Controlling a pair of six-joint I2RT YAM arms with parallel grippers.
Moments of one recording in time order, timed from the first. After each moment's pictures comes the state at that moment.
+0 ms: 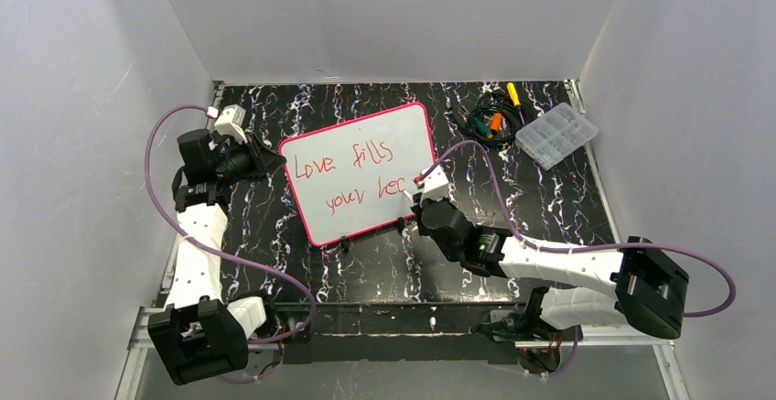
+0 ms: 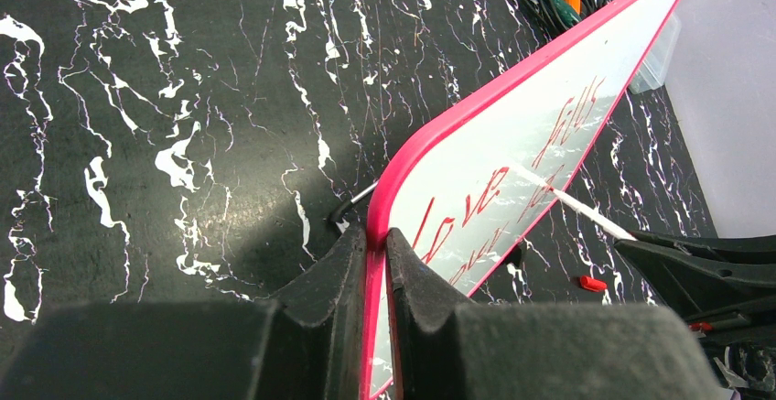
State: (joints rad) left arm 0.23 1.07 0.89 -0.35 0.71 -0.17; right arm 1.13 1.21 0.63 0.12 0.64 0.27
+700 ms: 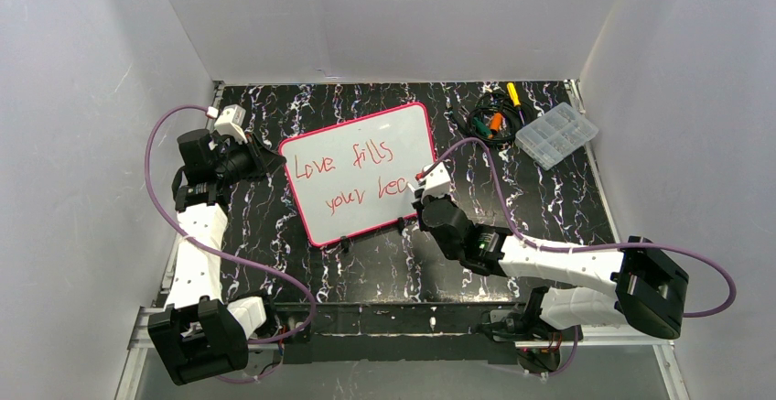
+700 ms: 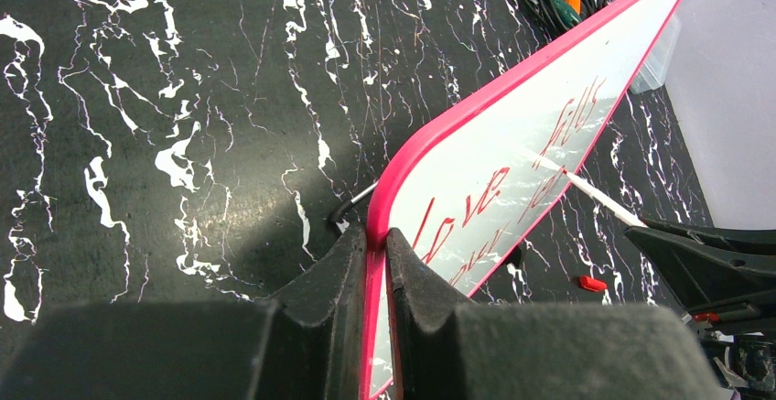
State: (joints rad) left arm 0.23 1.07 0.89 -0.35 0.71 -0.17; right arm 1.13 1.21 0.64 0.14 0.69 0.26
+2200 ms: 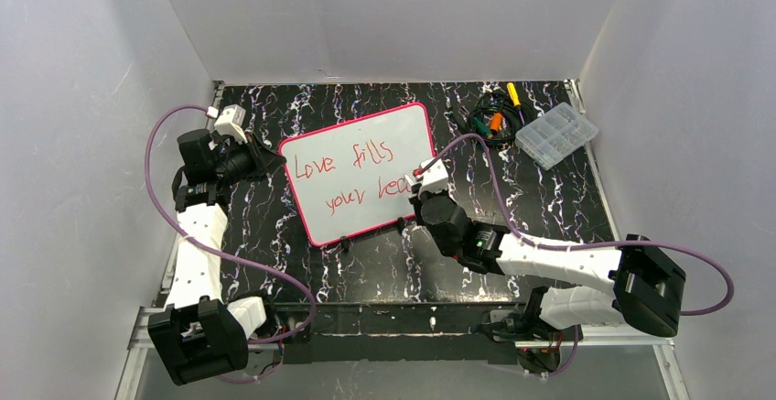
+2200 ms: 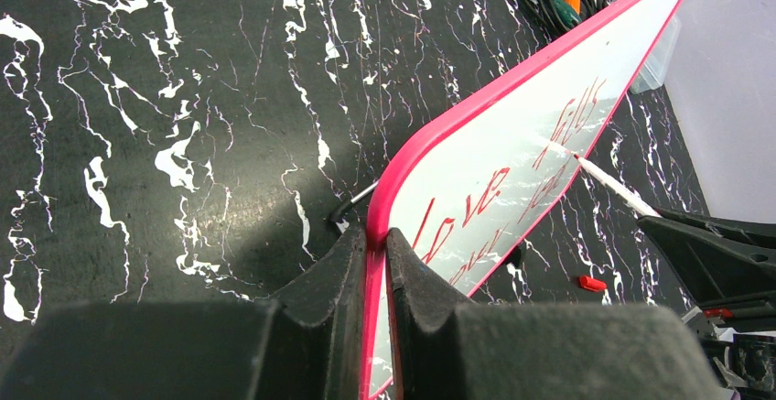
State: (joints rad) left arm 0.23 1.07 0.89 -0.35 0.71 -0.17; right arm 1.13 1.22 0.67 0.20 0.72 0.19
